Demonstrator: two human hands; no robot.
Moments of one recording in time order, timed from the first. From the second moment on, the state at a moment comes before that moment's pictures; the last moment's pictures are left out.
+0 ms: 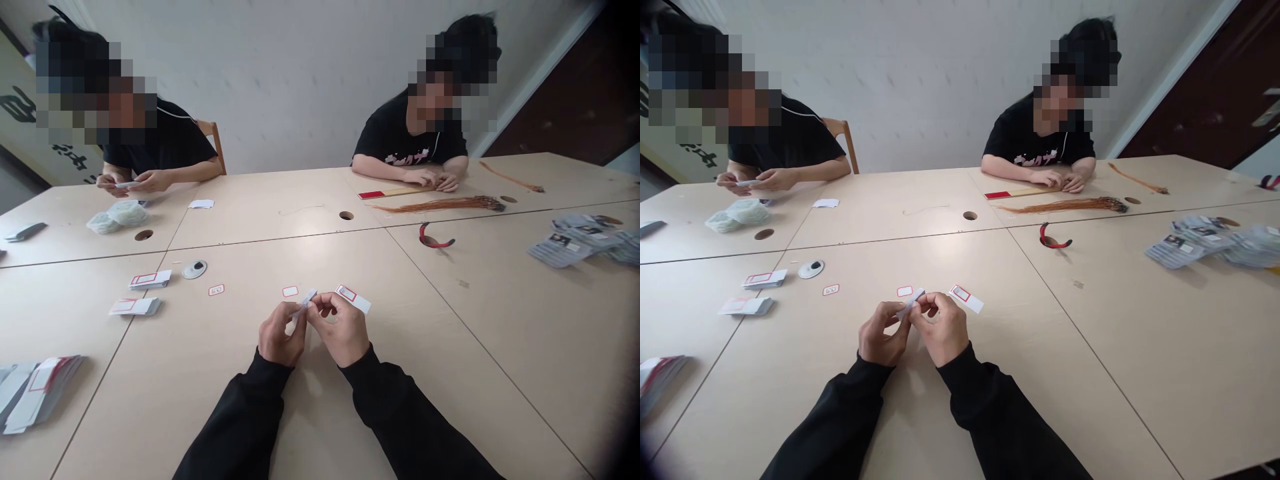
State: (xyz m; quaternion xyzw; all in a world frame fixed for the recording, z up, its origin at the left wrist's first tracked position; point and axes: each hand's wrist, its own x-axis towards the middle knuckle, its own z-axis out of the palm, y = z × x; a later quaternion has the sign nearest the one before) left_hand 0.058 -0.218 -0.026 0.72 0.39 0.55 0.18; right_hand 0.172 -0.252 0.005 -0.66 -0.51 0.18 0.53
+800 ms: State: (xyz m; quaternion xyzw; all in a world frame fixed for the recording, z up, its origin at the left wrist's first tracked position) left_hand 0.065 -0.223 -0.024 0.67 0.42 0.57 0.23; right_hand 0.169 -0.251 0.005 -0.66 -0.48 0.18 0.55
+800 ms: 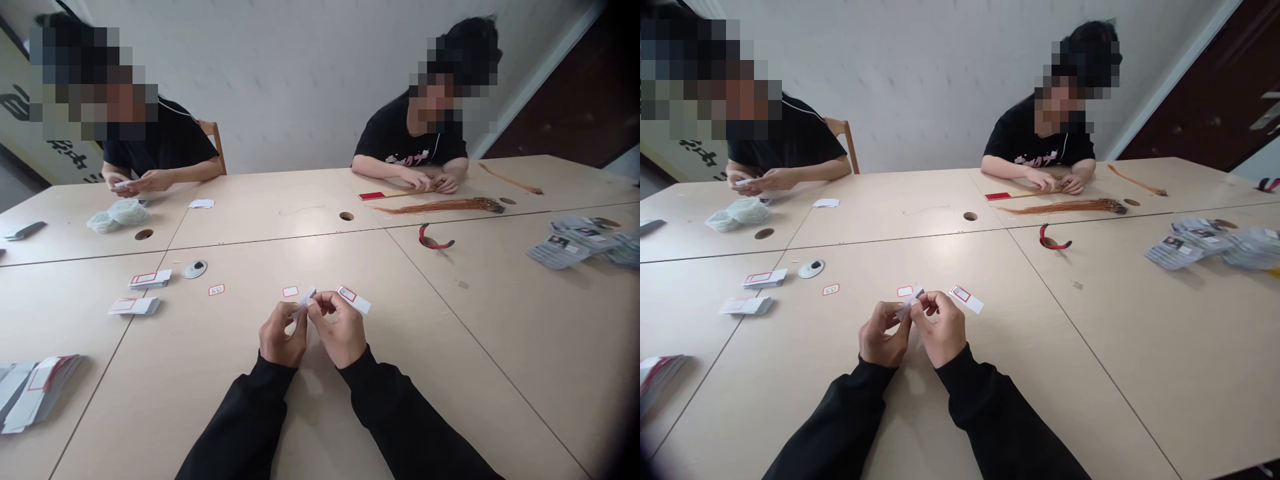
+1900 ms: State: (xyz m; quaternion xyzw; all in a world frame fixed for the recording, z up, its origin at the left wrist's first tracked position) left_hand 0.069 -0.224 -0.018 0.63 0.44 0.56 0.30; right_hand 0.171 -0.252 0.003 -0.66 -0.46 0.18 0.56
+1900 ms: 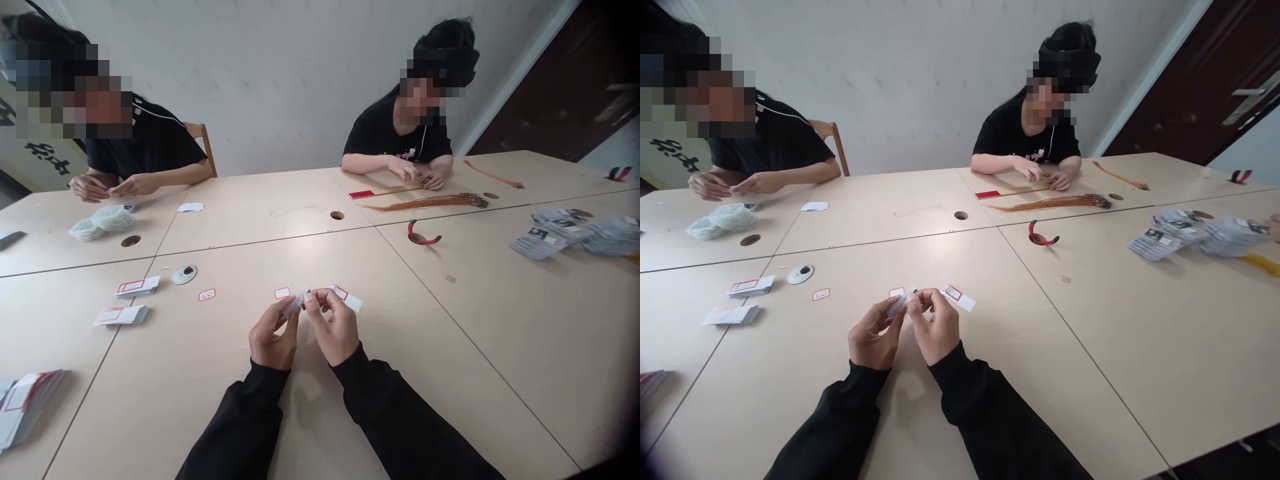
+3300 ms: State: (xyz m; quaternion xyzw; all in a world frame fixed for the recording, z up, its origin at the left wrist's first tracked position) left_hand 0.080 -0.228 -0.016 0.47 0.42 0.53 0.56; right_hand 0.165 -0.257 0.006 -0.63 -0.51 0.16 0.57
